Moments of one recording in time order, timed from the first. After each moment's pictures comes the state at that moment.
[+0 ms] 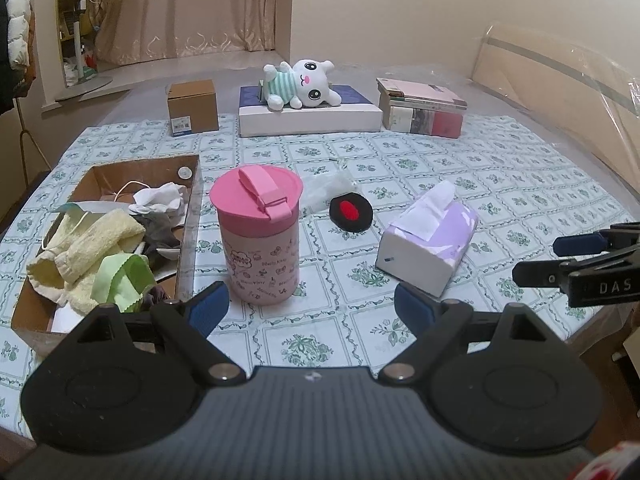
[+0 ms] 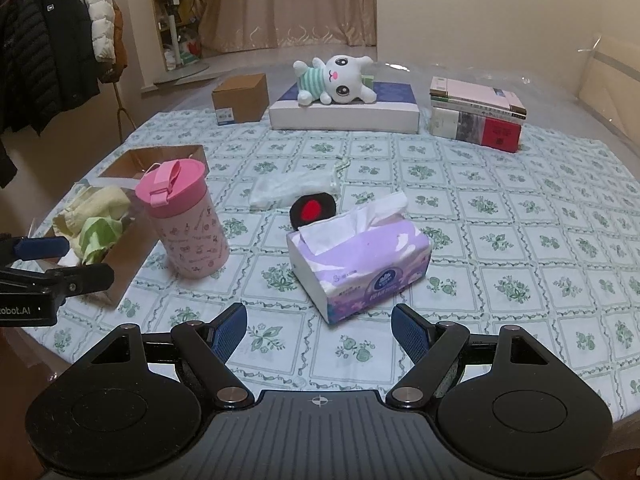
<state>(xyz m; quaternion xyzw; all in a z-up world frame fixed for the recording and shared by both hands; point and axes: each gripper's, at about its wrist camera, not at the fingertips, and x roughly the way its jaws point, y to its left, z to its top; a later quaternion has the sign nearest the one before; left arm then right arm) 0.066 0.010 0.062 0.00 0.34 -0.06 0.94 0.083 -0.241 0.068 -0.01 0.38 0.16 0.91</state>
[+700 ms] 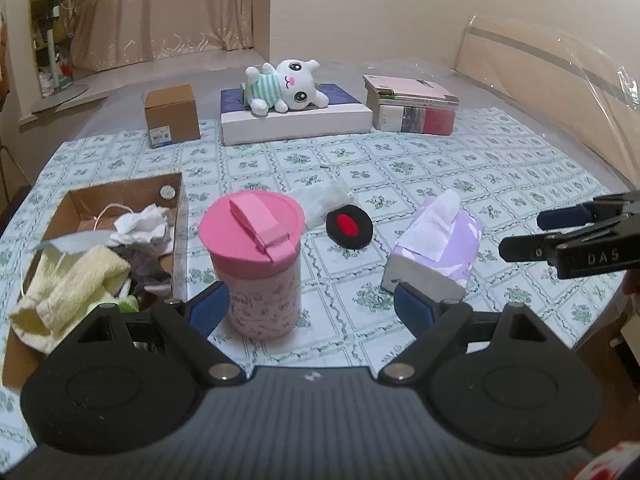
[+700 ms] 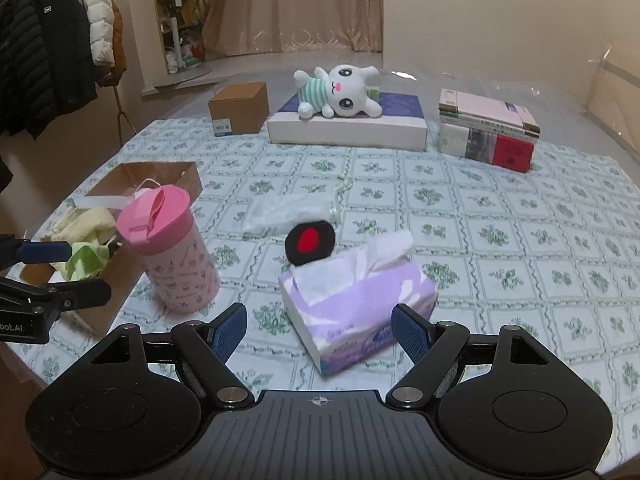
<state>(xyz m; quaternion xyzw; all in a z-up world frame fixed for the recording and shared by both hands) 0.114 0.020 0.067 0.02 0.34 -0.10 0.93 0.137 -0.233 0.074 -0.02 0.37 0.17 0.91</state>
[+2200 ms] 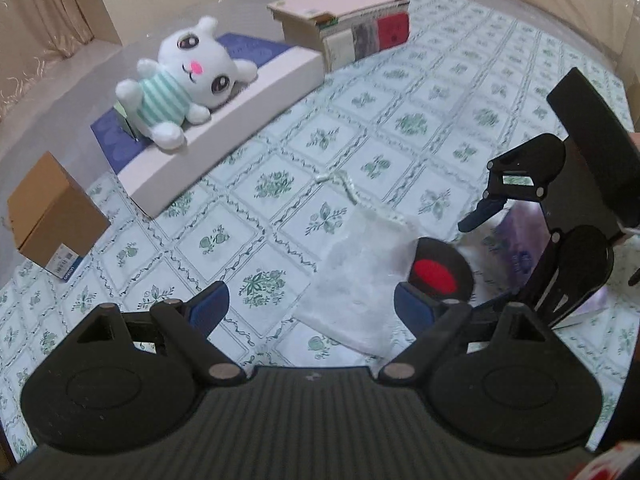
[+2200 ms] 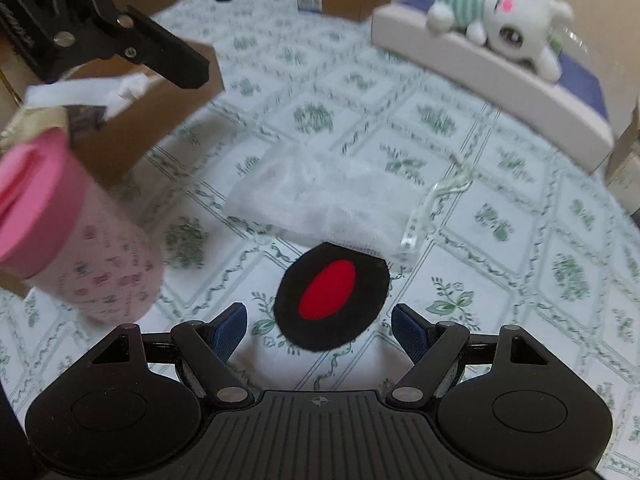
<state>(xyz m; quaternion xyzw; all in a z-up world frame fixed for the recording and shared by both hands) 0.425 0.028 0.053 0.23 0.44 -0.29 0.82 0.381 -0.152 -0.044 -0.19 0.51 0.33 0.77</state>
